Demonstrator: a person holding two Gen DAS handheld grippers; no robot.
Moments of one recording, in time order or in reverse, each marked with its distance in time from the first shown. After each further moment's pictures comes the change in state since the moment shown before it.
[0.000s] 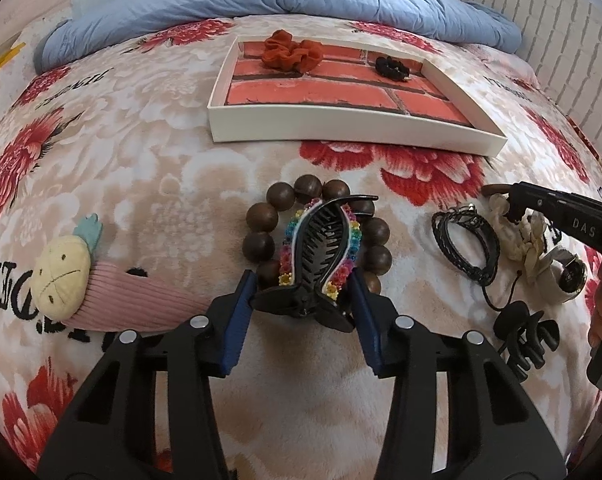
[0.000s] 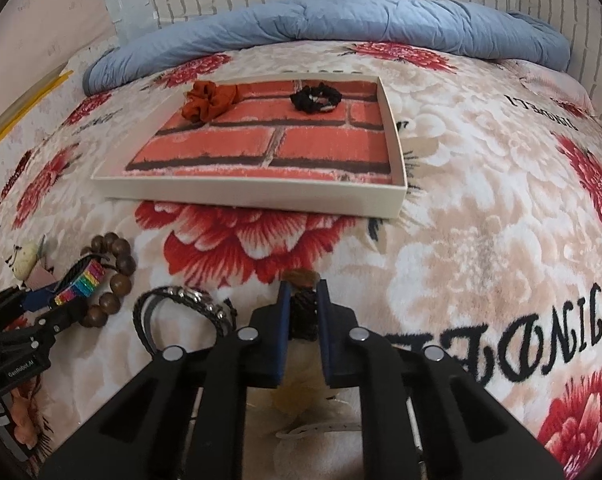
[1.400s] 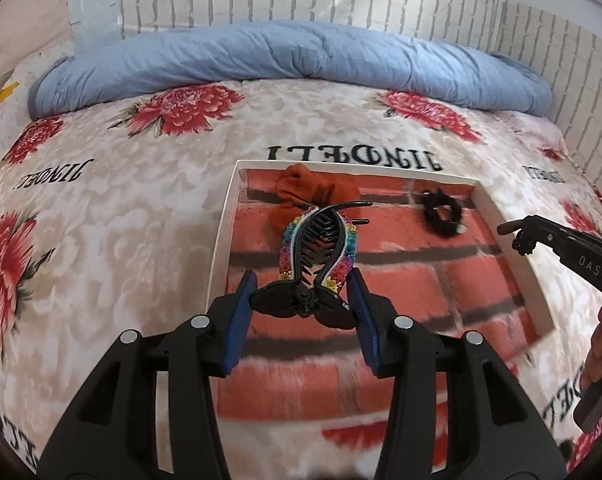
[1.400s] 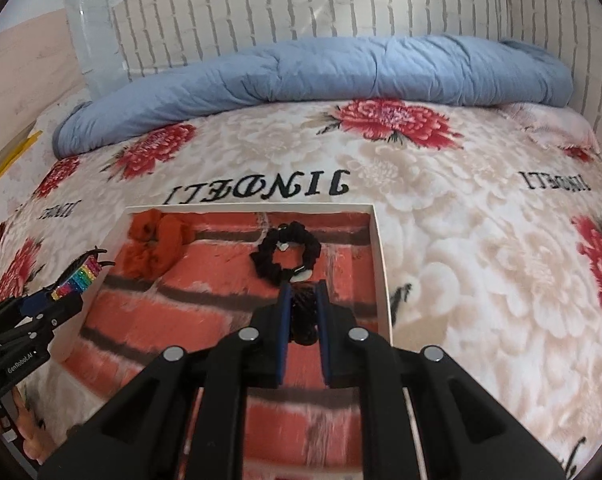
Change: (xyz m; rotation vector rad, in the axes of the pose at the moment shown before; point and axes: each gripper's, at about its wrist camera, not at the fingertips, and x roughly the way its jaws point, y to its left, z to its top) left arm 0.069 0.016 0.186 -0.041 -0.136 0.045; right arm 0.068 -0.023 0.163 0.057 -0.123 -0.041
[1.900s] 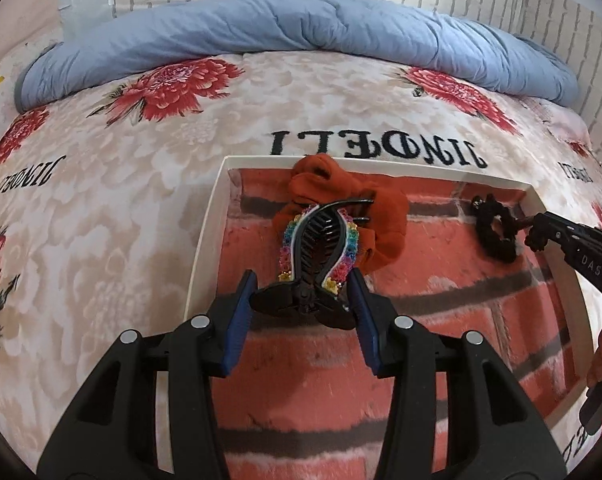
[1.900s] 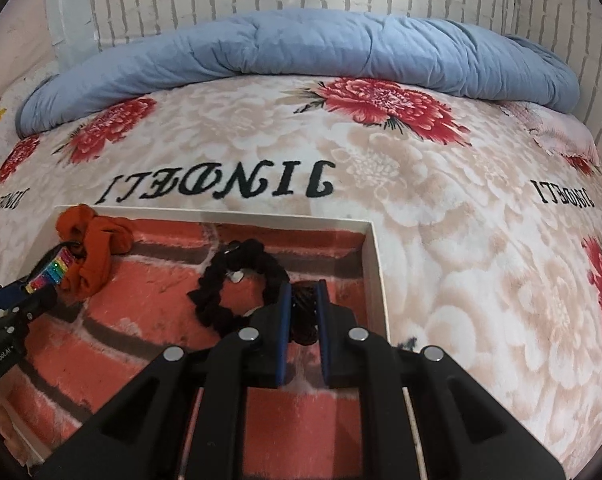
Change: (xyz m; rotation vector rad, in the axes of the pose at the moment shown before) left arm 0.079 0.007 0.030 -0.002 0.084 0.031; right arm 0.080 -0.002 0.027 -0.036 0.075 -0.112
